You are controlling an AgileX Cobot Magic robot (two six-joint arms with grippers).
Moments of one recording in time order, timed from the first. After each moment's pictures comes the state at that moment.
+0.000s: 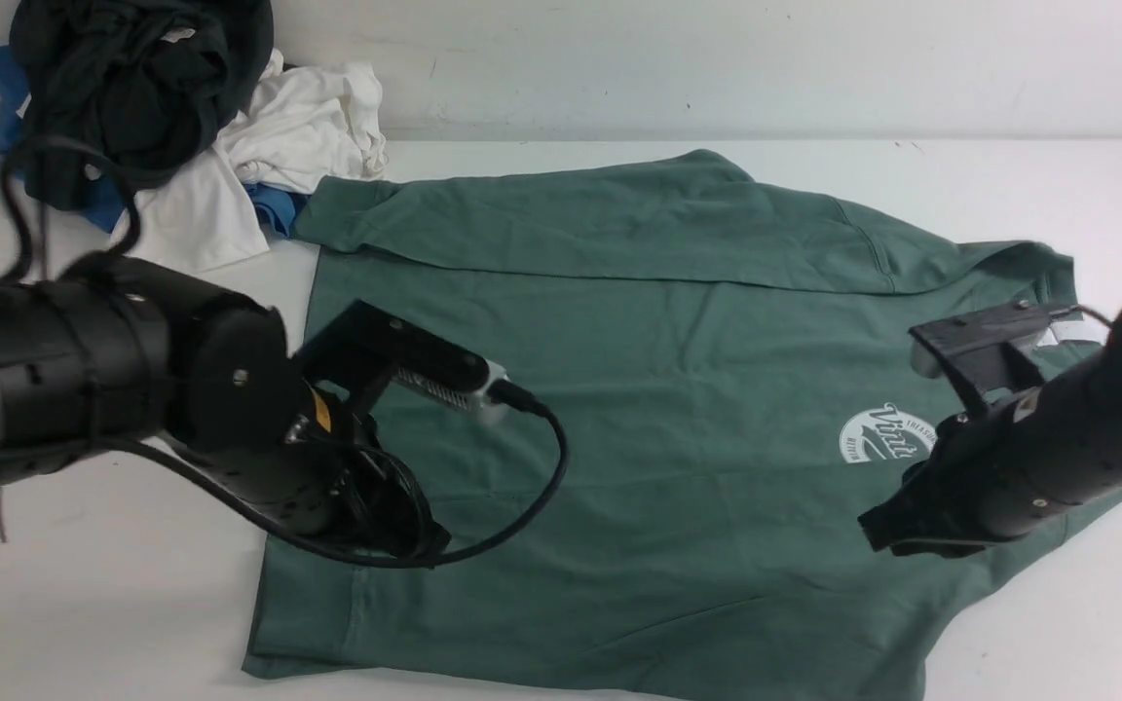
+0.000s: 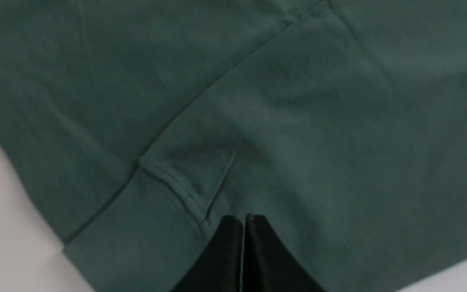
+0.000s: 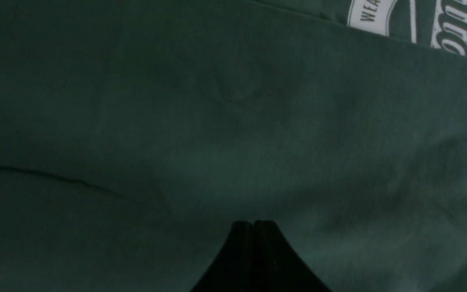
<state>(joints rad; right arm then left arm) 0.25 1.65 -0.91 0.31 0.67 -0.38 -0.44 1.62 -0.95 -0.06 0.62 0.08</state>
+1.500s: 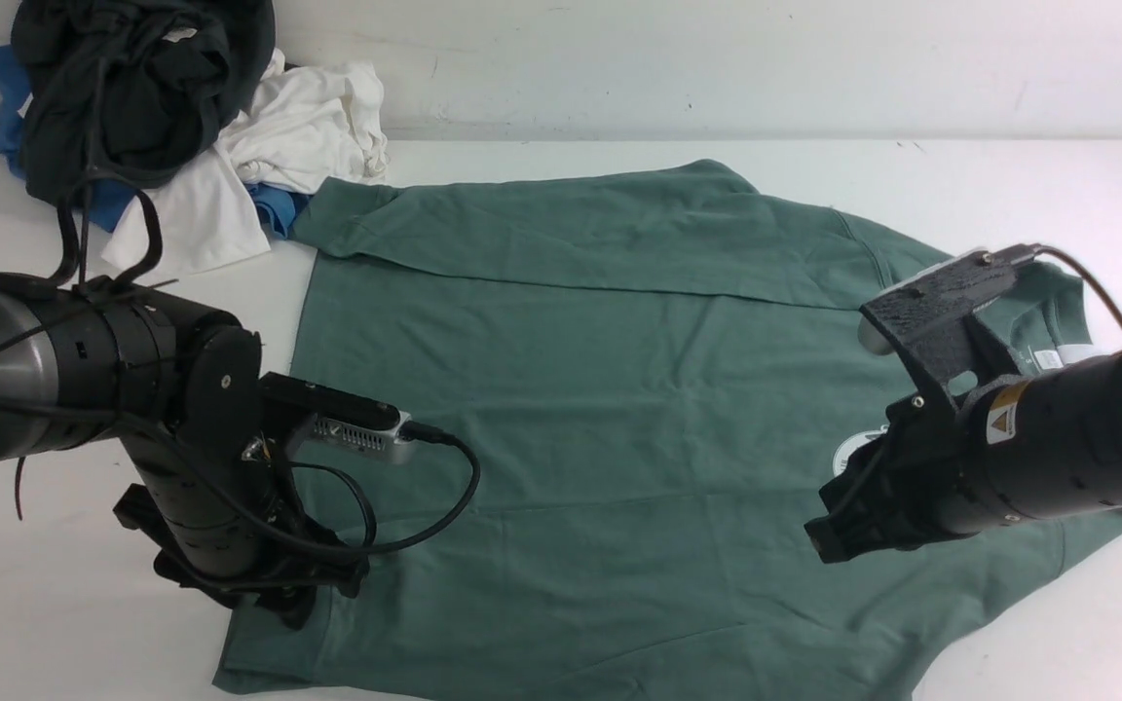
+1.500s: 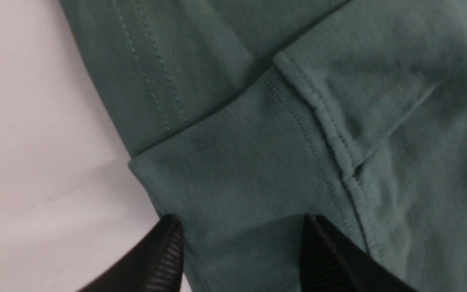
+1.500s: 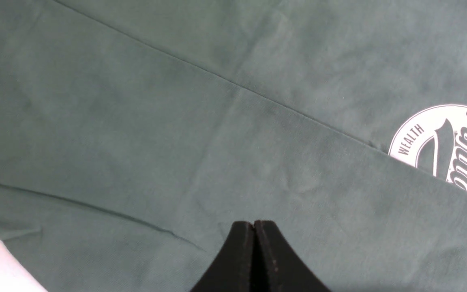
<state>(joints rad) 0.46 1.43 -0.86 0.17 0.59 -0.22 -0.31 1.74 -0.95 0.01 0.78 -0.08</state>
